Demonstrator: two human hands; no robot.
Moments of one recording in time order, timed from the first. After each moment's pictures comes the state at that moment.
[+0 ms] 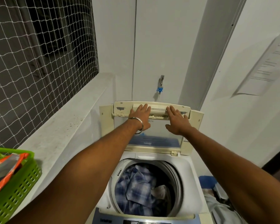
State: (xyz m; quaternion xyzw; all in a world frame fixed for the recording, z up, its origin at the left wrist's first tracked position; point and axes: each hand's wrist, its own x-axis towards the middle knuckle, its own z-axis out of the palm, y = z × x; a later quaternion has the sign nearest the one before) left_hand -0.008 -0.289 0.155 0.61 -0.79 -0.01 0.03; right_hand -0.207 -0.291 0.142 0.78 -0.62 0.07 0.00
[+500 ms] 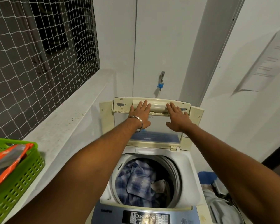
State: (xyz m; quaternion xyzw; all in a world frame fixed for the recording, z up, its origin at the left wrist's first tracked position) left_hand -0.010 -0.271 0.147 0.62 -0.79 0.00 0.03; right_hand -0.211 -0.278 0.143 0.79 -0.61 0.05 0.00
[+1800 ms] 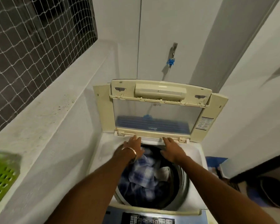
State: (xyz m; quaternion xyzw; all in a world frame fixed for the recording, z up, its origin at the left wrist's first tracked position) left_hand 0.011 -0.258 -0.051 0.68 -0.69 -0.26 -0.04; right_hand -0.197 -0.267 -0.046 0.75 -0.62 -0.02 -0.23
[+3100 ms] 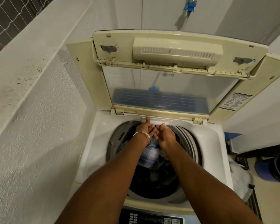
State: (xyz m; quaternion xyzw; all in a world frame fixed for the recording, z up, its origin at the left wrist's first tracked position) left_hand -0.042 -0.310 -0.145 0.56 0.05 -0.68 0.47; right_hand -0.131 -0.306 -0.159 0.02 -0.58 0.44 -0.68
